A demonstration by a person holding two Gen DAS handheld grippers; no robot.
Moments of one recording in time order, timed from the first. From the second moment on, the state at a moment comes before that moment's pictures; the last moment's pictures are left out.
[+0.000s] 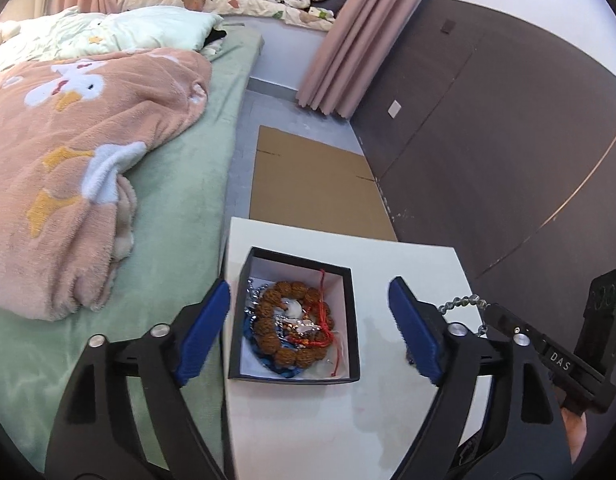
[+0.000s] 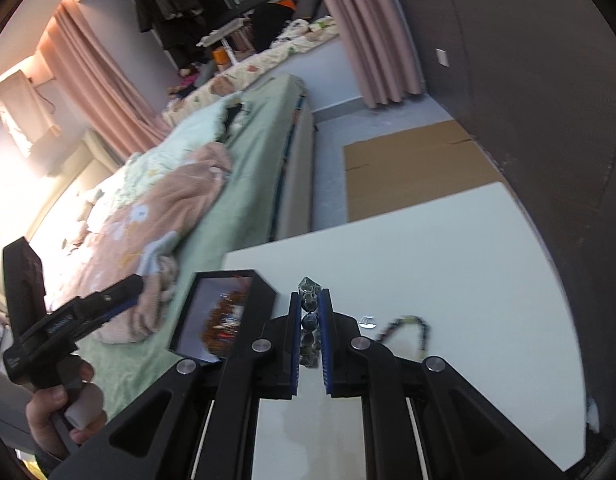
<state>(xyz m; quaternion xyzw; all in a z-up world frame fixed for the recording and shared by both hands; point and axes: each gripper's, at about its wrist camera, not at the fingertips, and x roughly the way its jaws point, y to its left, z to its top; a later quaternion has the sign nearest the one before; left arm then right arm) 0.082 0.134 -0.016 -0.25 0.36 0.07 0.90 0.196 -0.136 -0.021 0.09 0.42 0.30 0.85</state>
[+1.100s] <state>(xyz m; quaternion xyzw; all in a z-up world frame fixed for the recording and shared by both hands) 0.076 0.139 -0.012 -0.25 0.35 0.07 0.90 0.198 -0.136 -0.021 0.13 0.43 0.31 0.84</state>
